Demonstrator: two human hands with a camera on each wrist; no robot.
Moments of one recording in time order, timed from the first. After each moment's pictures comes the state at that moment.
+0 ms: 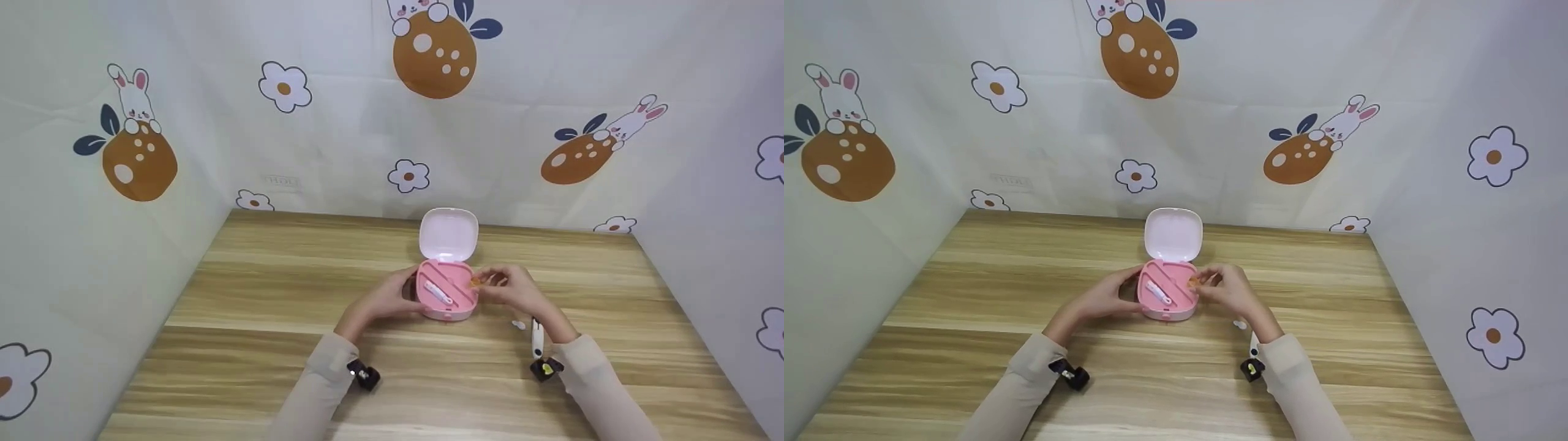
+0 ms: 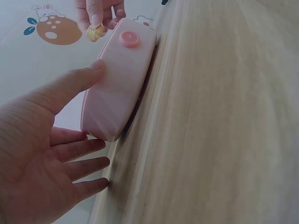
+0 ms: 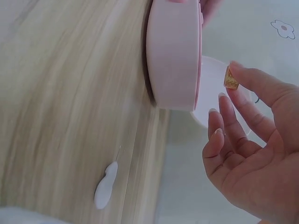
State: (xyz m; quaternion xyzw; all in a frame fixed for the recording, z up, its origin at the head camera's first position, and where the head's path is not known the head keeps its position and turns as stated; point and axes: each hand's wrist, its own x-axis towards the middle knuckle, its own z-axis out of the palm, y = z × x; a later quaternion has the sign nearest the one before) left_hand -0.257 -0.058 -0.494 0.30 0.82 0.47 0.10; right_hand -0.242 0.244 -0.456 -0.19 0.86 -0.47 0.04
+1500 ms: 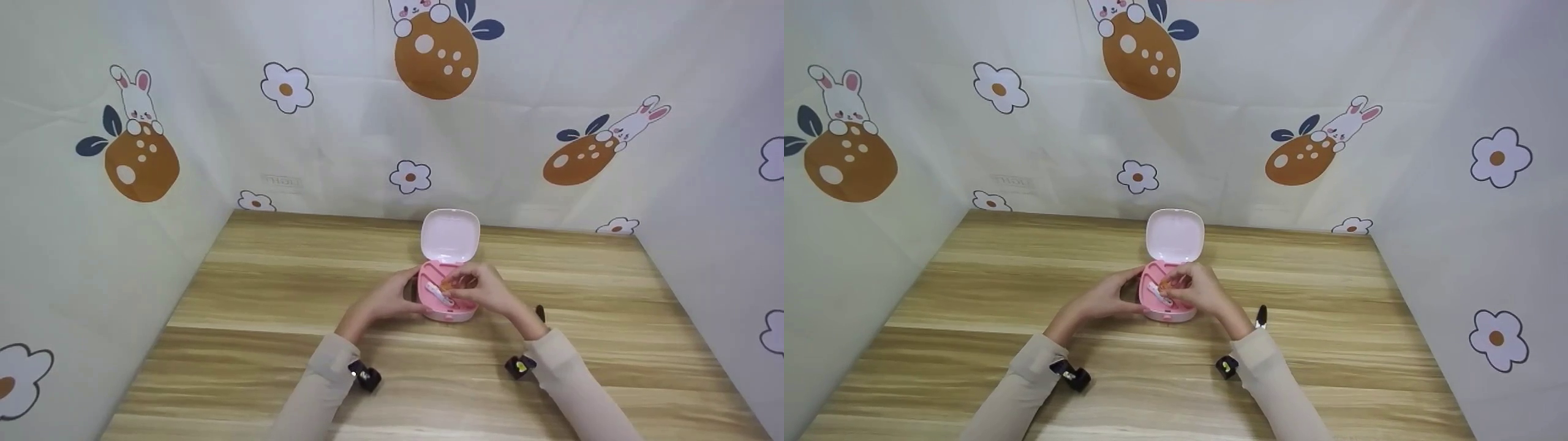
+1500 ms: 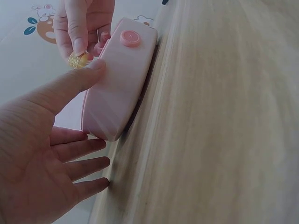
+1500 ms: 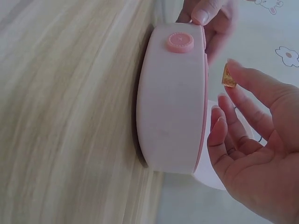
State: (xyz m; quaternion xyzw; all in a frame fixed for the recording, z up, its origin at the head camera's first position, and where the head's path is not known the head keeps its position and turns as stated) left_hand -0.259 -0.058 -0.495 0.29 0.83 0.47 0.11; right_hand -0.254 0.195 -0.465 -0.27 0.84 -0.47 0.04
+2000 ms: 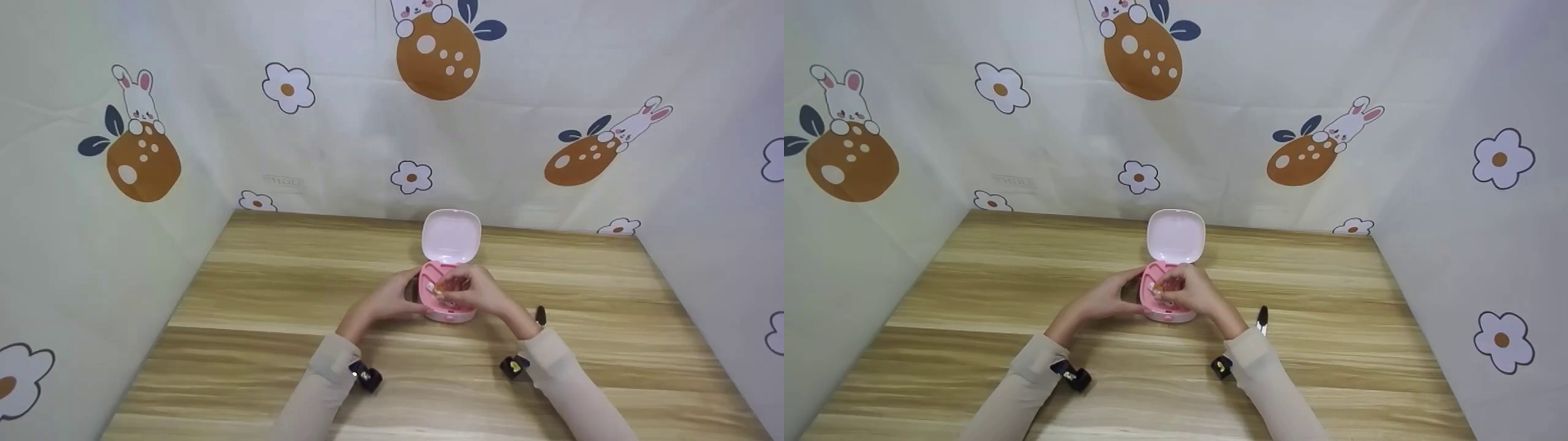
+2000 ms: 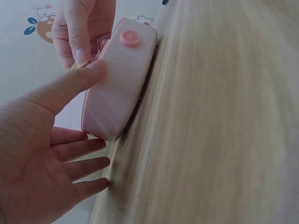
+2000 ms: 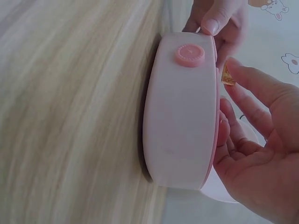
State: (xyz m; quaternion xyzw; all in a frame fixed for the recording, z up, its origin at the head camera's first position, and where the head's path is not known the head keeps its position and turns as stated) left_hand -0.259 -0.058 -0.496 0.30 0.82 0.48 0.11; right_hand -0.255 0.182 -0.469 -0.27 0.83 -0.48 0.07
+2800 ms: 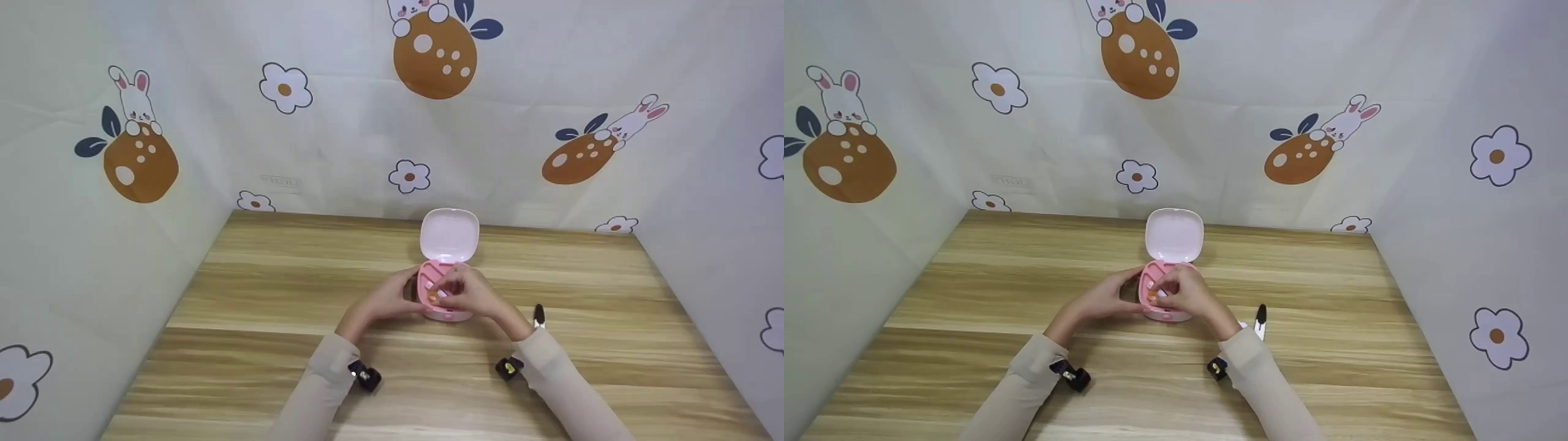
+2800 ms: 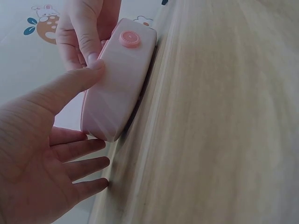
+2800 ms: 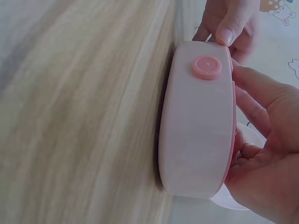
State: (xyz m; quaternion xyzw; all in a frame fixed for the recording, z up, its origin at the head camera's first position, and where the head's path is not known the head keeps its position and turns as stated) left_hand -0.258 -0.058 -0.495 0.29 0.83 0.46 0.11; right_hand -0.255 0.178 -0.482 -0.32 0.86 -0.40 -0.01
